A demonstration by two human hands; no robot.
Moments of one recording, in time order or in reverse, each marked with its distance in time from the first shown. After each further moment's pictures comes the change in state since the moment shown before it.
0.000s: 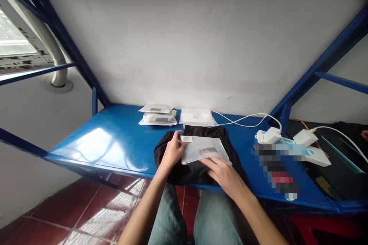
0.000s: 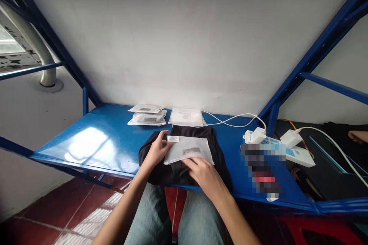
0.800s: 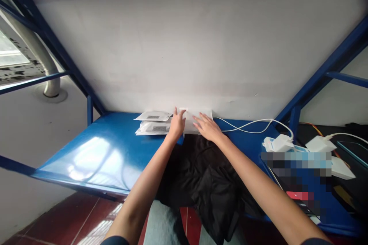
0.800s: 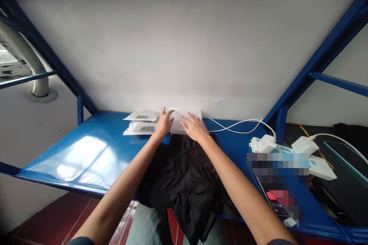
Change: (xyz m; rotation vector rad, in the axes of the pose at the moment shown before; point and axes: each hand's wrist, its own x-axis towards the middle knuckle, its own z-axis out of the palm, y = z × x) left_hand 0.158 0.033 -0.001 -0.075 0.263 0.235; right_hand 0.189 0.100 0.000 -0.124 0.079 0.187
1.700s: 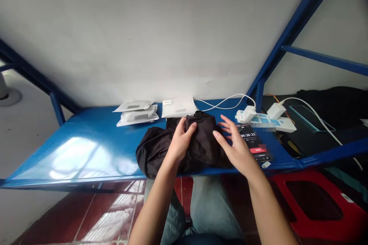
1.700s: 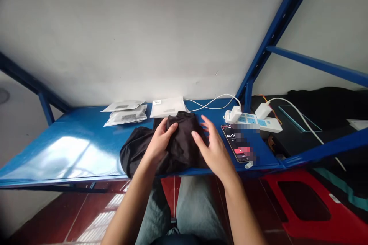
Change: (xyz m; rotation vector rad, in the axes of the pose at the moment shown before) left_hand -0.151 0.090 0.029 -0.422 -0.389 -0.236; right_hand -0.212 -0.027 -0.079 0.621 0.333 0.456
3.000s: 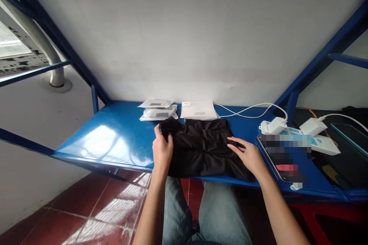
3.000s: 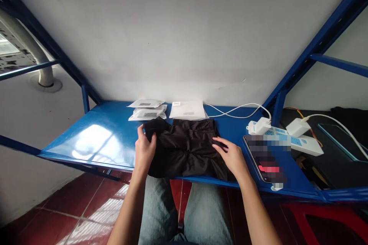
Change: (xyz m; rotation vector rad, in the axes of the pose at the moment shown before) left_hand -0.048 -0.035 -0.106 0.766 0.622 -0.163; right_hand 0.025 0.088 0.024 -0.026 -0.152 -0.013
